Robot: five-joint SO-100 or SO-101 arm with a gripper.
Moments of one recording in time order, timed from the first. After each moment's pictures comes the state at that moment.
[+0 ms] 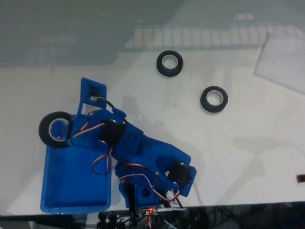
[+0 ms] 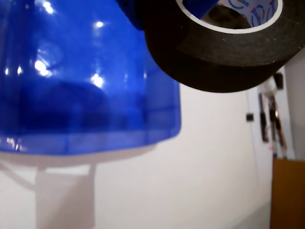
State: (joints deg) arm -60.4 158.5 124.5 83.0 -13.6
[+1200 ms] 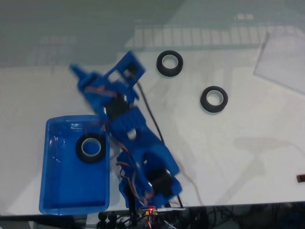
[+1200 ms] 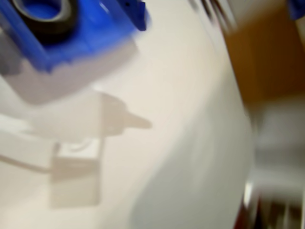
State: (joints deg) arm -23.4 138.4 106.0 78.4 -2.5
